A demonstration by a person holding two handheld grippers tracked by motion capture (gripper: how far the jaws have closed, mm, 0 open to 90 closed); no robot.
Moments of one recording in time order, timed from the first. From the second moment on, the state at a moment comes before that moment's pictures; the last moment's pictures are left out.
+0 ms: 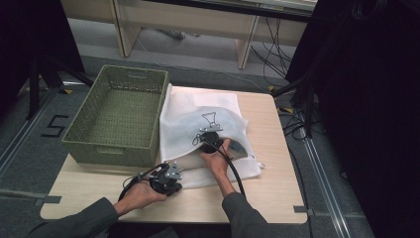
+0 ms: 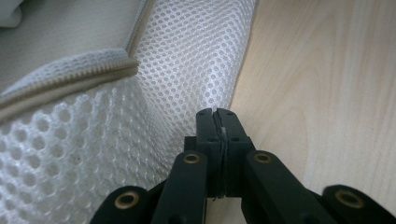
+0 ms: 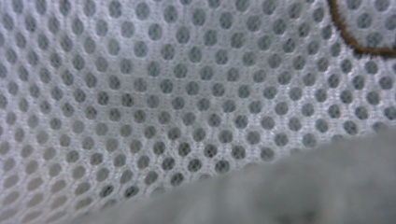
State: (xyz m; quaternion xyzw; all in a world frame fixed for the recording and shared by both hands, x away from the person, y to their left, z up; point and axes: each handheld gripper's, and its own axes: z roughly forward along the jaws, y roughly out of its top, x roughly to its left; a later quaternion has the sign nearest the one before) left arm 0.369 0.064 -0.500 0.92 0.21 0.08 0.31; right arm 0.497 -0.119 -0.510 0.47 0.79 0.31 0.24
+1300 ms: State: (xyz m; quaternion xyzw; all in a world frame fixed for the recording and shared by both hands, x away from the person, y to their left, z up) left arm 0.372 0.100 -0.464 0.87 0.30 0.08 0.38; right arm 0.444 -0.200 -0.436 0.41 0.80 0.30 0.31
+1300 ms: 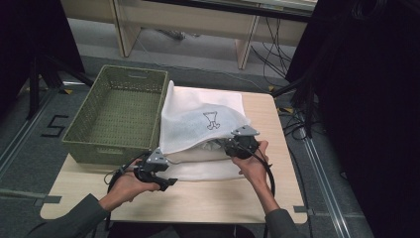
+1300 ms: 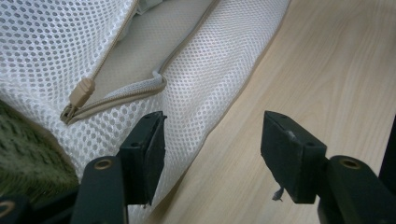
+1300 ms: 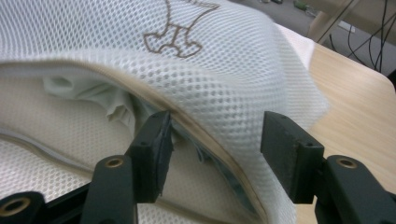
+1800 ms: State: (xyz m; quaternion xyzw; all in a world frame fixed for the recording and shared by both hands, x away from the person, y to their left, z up) left arm 0.372 0.098 -0.467 0.88 0.30 0.08 0.37; right arm 0.448 -0.185 -0.485 0.39 0.86 0.23 0.23
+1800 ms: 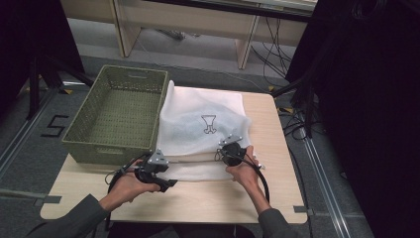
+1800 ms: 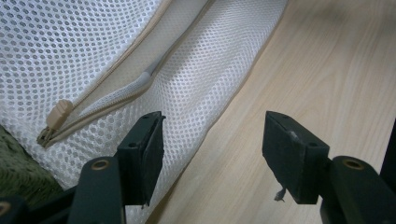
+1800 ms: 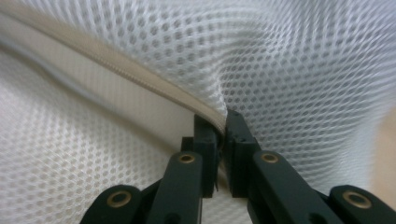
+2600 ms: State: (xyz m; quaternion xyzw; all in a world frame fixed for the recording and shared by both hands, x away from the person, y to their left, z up) left arm 0.373 0.099 -0.466 0.88 0.30 0.08 0.37; right arm 0.409 -0.195 -0.440 0.38 0.82 0.31 0.30
